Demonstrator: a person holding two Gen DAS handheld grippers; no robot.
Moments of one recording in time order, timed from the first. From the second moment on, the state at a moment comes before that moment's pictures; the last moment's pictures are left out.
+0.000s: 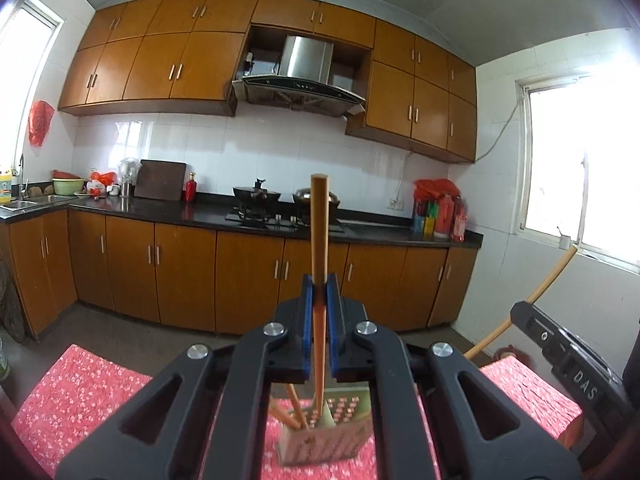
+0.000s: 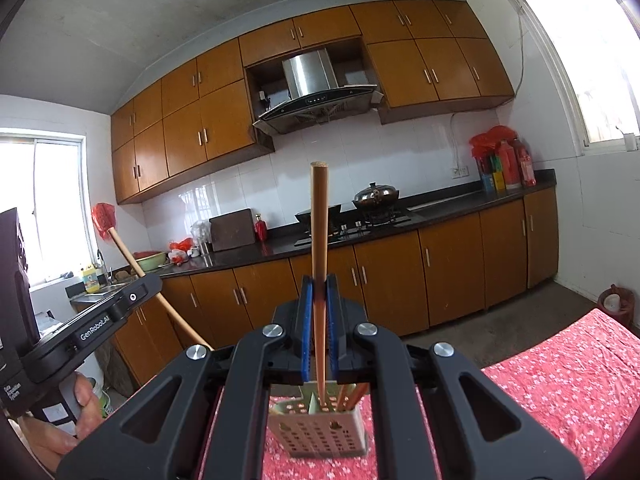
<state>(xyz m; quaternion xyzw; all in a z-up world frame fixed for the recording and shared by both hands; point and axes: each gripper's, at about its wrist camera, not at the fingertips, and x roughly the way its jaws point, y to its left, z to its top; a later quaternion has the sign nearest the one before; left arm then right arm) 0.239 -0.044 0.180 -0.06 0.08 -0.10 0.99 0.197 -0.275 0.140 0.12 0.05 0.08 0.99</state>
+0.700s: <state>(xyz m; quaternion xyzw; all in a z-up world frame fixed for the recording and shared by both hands) 0.279 -0.041 0.140 -0.08 0.11 -0.11 0.99 0.243 -0.256 0.100 0.09 0.12 0.08 0.99</state>
